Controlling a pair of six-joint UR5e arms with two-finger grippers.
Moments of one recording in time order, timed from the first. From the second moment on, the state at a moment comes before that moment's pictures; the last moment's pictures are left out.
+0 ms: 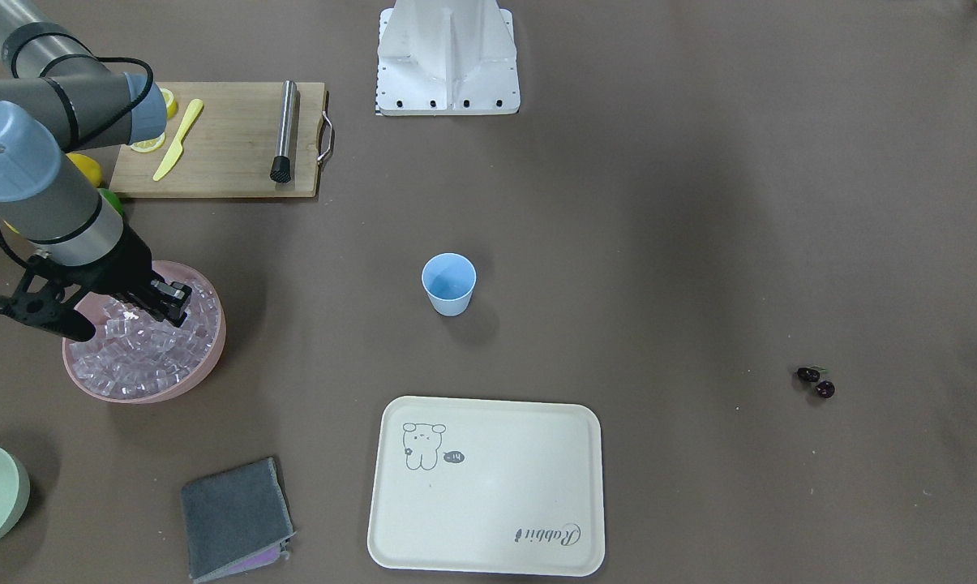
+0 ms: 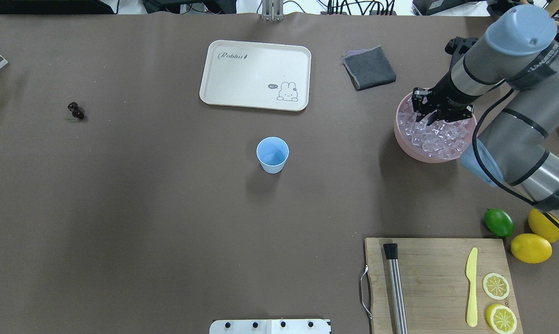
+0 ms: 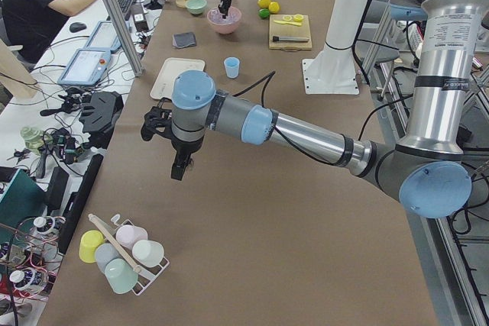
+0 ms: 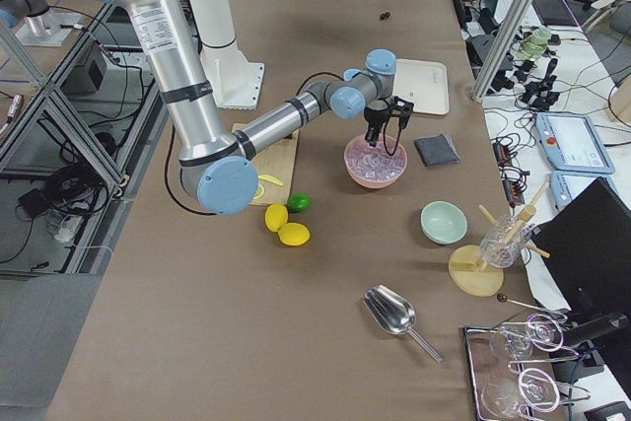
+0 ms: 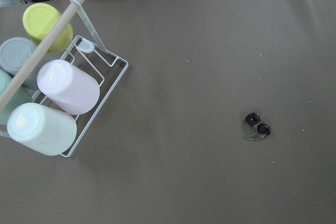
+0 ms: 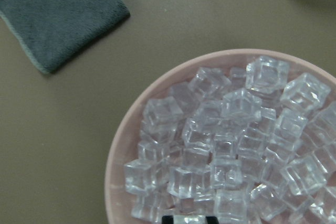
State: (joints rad) left arm -1.64 -1.66 -1.81 -1.59 -2.41 -0.05; right arm 0.95 -1.19 1.71 -1.46 2.15 1.18
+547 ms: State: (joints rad) left arm -1.64 -1.65 -1.81 -1.59 -2.41 -0.05; right arm 0.81 -0.89 1.72 -1.72 2.07 1.38
